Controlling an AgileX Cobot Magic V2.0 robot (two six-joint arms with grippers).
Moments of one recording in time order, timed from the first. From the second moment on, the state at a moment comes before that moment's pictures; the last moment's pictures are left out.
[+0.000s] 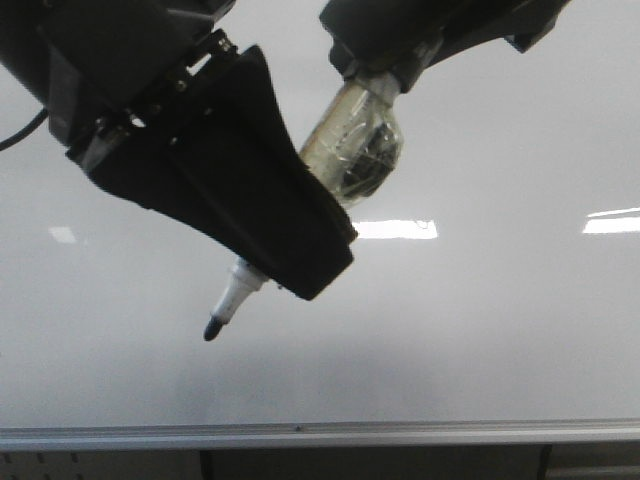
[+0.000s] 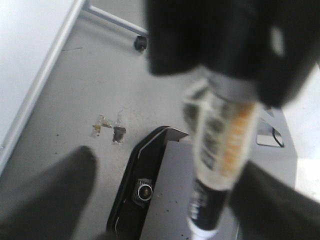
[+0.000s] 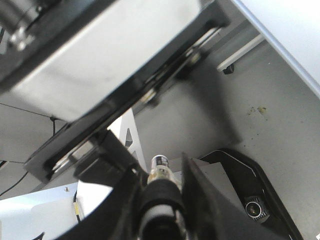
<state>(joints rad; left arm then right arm) -0.70 1.43 -1.00 -0.77 0.88 0.90 0.37 1.38 -1.10 0.94 1.20 -0.79</state>
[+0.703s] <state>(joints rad) -0.70 1.43 -1.00 -0.77 0.87 0.89 0.37 1.38 -1.26 0.36 1.20 -0.32</state>
